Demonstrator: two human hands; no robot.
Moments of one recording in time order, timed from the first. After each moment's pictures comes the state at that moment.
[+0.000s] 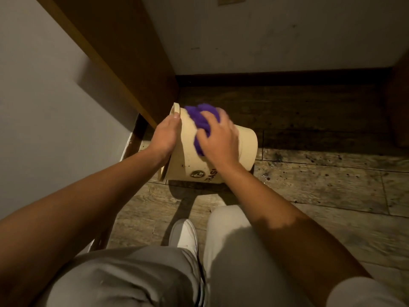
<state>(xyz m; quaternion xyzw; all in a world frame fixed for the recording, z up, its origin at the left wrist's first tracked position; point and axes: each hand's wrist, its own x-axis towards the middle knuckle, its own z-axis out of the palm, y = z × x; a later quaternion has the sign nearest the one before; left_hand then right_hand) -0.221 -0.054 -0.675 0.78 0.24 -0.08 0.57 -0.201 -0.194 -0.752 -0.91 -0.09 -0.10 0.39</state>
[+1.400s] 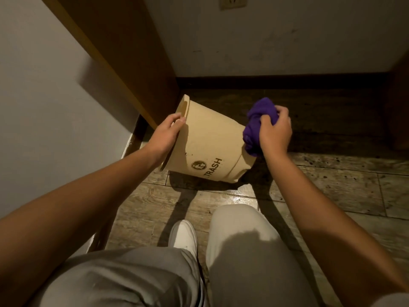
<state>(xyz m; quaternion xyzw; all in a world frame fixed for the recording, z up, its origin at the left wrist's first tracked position) -0.227 -0.037 -0.672 0.80 0.19 -0.12 0.55 -0.169 -0.300 -0.746 -0.78 0.19 -0.07 0.59</state>
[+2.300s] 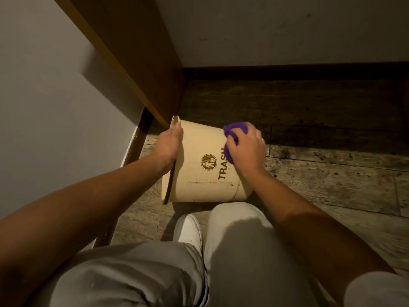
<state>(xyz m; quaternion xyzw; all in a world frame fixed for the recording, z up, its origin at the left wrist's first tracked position) -0.238 -0.039 -0.700 0.75 0.35 -0.09 0.55 -0.205 -0.237 -0.815 -0.95 -0.04 -0.05 0.30</state>
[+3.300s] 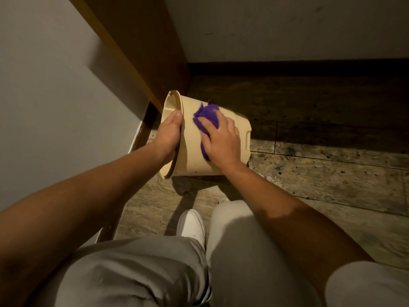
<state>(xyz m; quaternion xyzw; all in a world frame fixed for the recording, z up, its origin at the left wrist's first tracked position) -0.237 -0.024 -0.697 0.72 0.28 -0.10 0.62 -0.216 -0.170 -0.794 -0.93 -0.18 -0.10 0.31</state>
